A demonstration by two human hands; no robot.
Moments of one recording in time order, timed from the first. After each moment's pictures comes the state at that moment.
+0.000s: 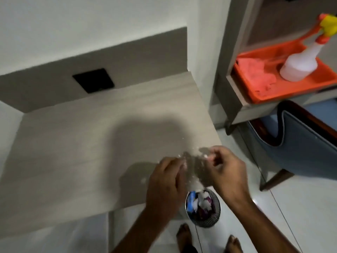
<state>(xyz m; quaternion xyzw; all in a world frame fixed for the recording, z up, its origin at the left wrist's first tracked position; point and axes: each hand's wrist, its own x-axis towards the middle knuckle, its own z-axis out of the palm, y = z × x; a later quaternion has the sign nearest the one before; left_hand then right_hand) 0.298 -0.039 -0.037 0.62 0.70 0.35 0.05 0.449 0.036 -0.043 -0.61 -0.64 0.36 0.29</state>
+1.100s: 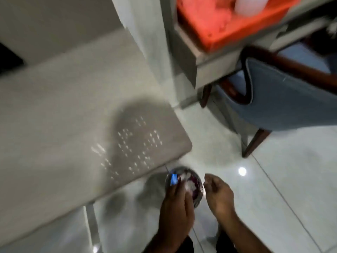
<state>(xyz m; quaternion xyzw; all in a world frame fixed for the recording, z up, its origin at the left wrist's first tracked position) 0.424 -0.096 -0.229 0.62 0.72 0.21 0.23 0.557 -0.055 -0.276 -0.75 -0.41 0.47 0.22</state>
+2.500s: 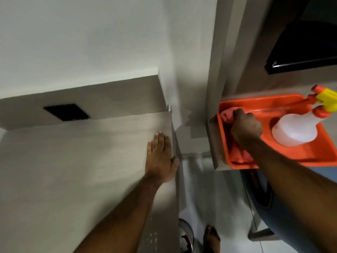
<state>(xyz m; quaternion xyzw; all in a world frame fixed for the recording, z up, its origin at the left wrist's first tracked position) 0.310 0.248 -0.116 0.57 0.82 0.00 0.06 0.517 0.450 -0.072 -0.65 -0.75 0.11 0.08</state>
